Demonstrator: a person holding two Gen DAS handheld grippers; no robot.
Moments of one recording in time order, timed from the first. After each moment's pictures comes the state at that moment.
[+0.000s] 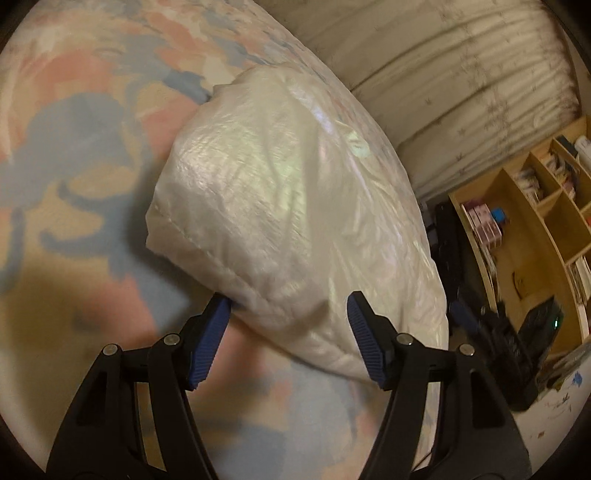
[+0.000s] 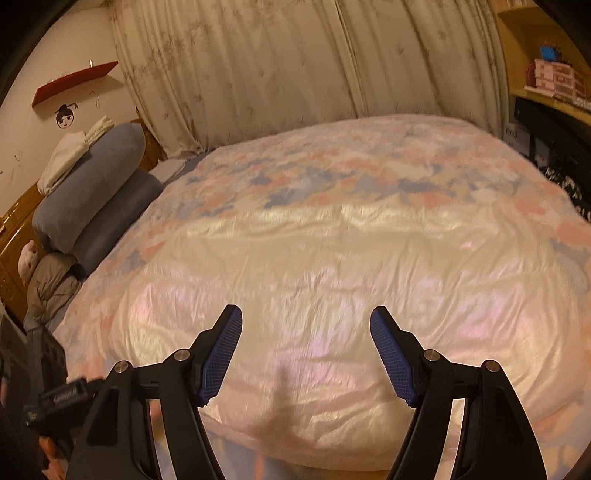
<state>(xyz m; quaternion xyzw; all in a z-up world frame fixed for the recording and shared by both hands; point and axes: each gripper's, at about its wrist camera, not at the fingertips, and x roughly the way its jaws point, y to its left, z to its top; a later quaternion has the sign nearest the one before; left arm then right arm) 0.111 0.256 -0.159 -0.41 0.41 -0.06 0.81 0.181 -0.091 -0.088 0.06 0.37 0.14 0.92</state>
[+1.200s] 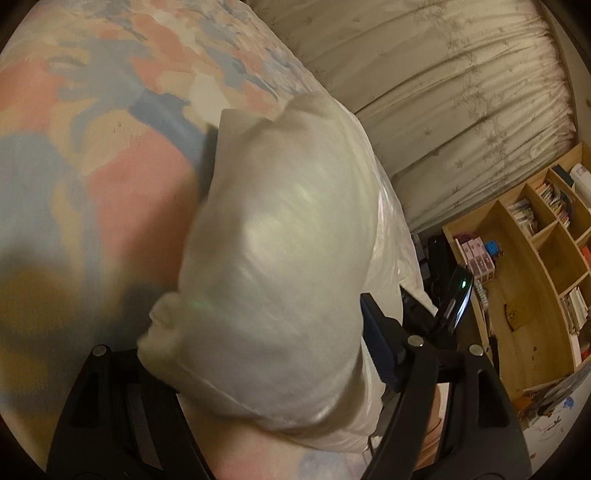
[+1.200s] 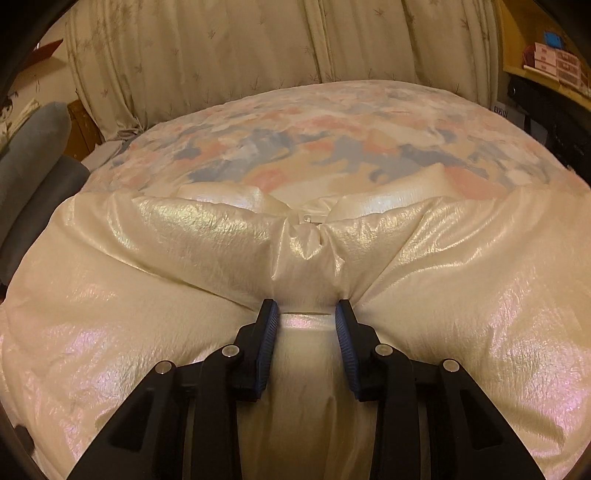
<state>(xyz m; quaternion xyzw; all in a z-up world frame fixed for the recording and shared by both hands) 0.202 0.281 -0.211 -0.44 0.36 -0.07 0.82 0.424 -0.054 -0.228 0.04 0.41 0.06 0.91</state>
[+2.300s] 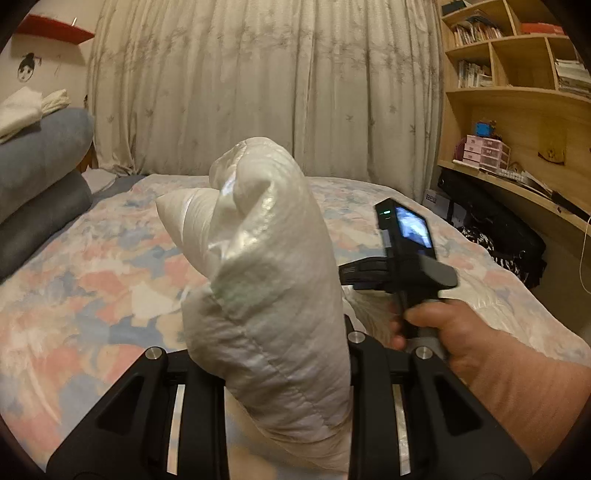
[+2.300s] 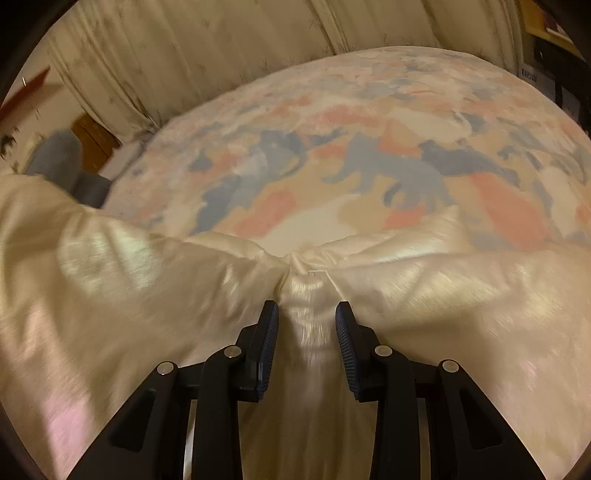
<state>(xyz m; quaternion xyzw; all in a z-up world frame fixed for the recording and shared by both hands) 0.164 0.096 -0.034 -0.04 0.23 -0.04 0.97 0.479 -0.096 -0.177 0.11 0.48 0.13 0.86</state>
